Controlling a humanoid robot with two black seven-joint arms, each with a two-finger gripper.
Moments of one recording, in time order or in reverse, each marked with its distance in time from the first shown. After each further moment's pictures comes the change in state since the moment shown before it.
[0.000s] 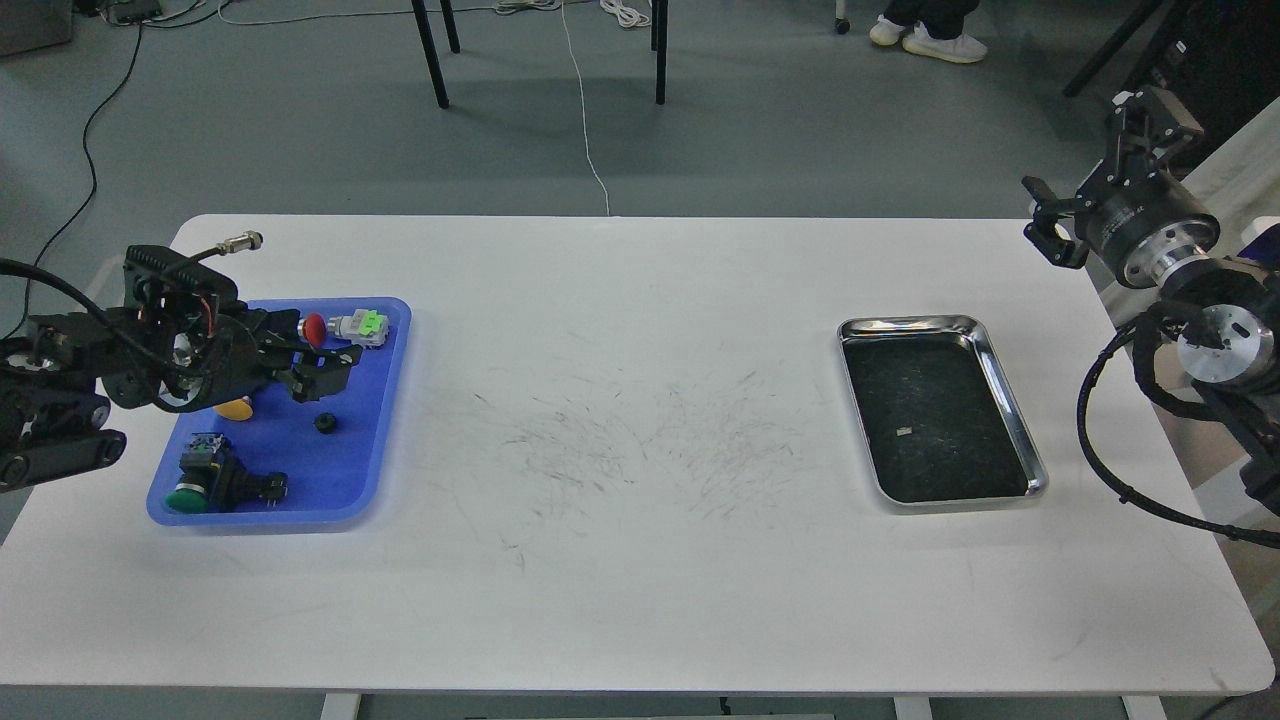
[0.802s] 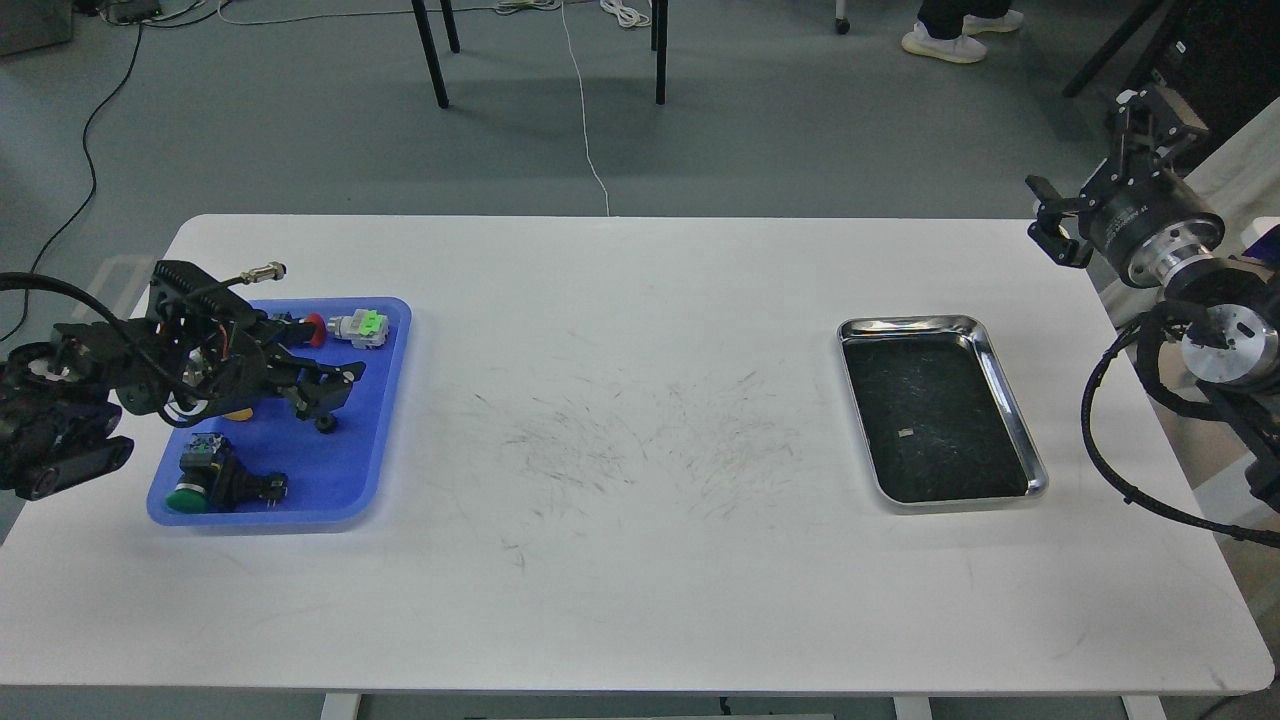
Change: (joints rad) left arm 0.120 -0.091 0.001 0.231 0.019 0.007 -0.084; right arm 0.000 -0.011 0.000 0.004 -0.001 0.000 0.000
